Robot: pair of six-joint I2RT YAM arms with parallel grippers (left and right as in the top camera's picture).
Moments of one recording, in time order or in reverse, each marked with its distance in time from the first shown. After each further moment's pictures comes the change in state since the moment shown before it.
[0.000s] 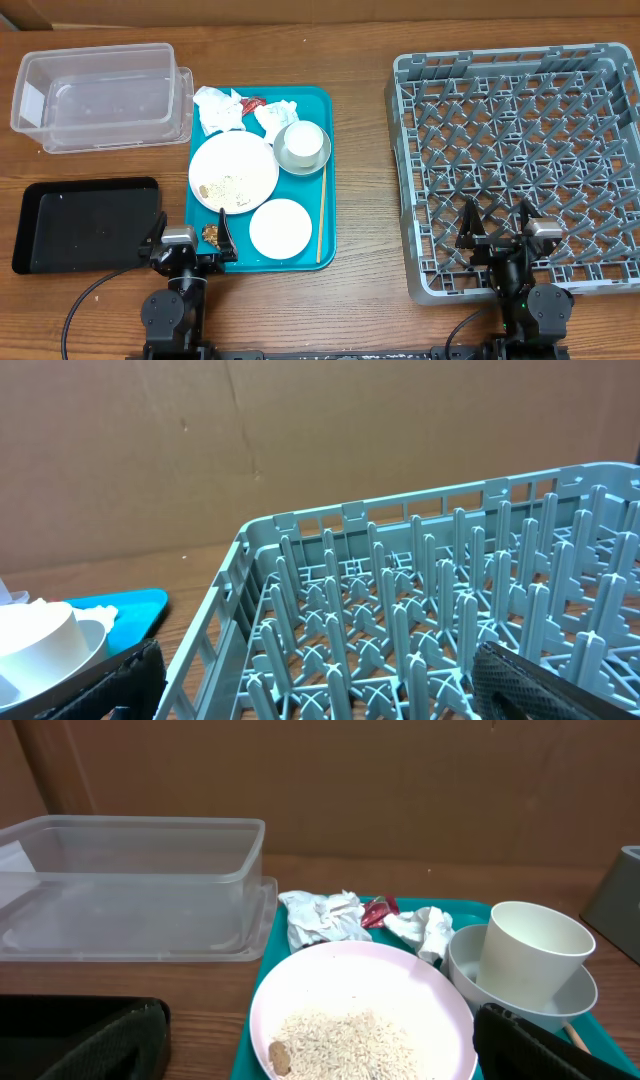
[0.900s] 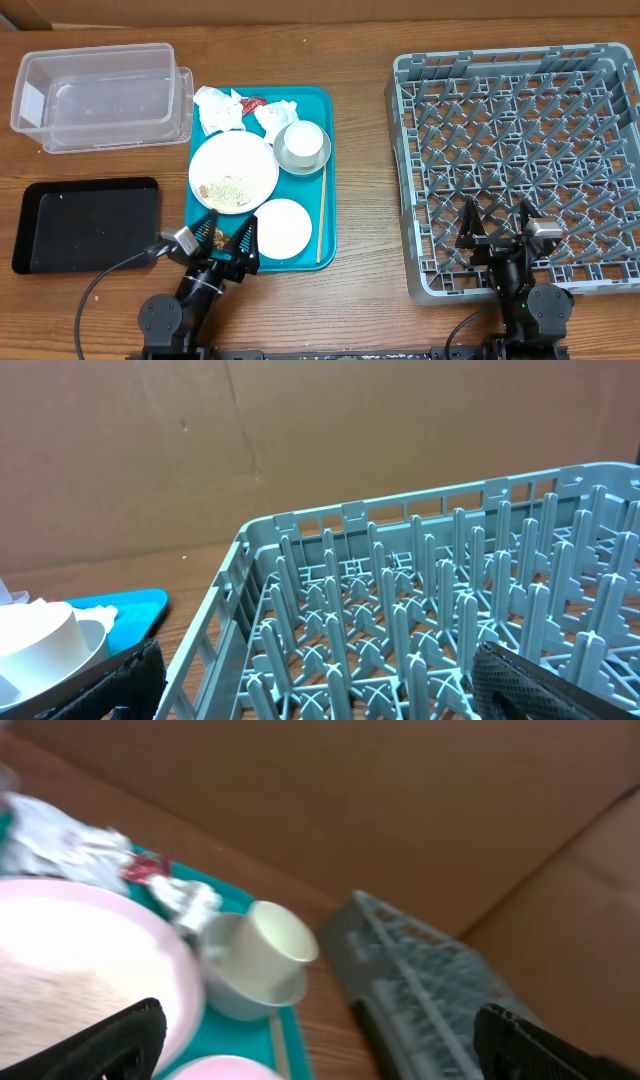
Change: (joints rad) left arm 0.000 0.000 0.000 0.087 0.429 -0.634; right arm 0.000 0.000 0.000 0.000 0.000 0.000
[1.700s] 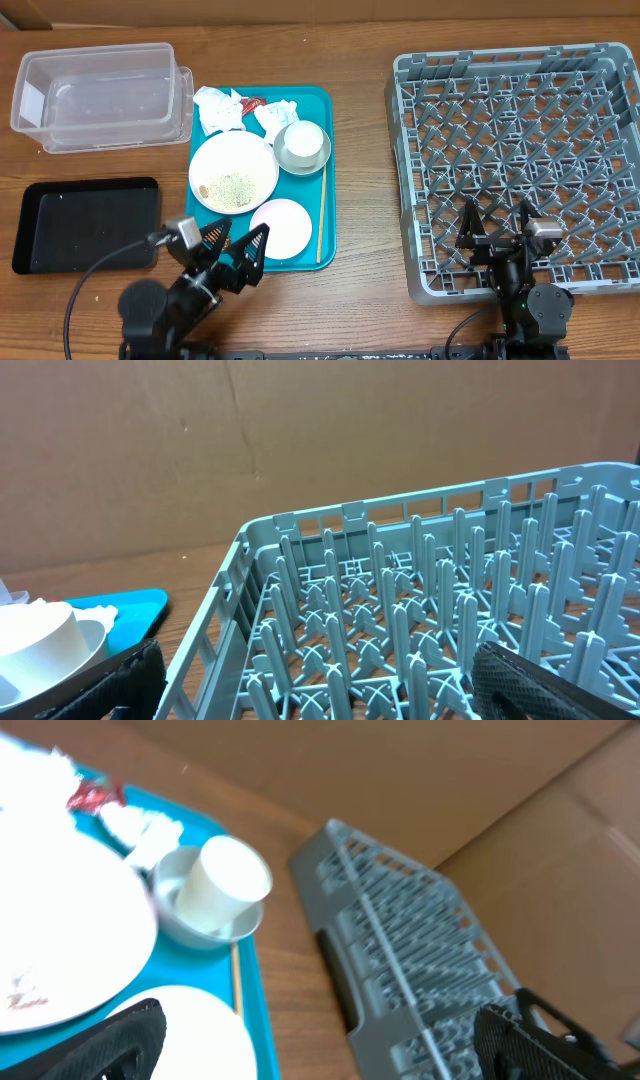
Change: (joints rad) left arm 0.000 0.218 0.336 -0.360 0.148 0.069; right arm 0.000 0.000 0.000 0.000 0.000 0.000
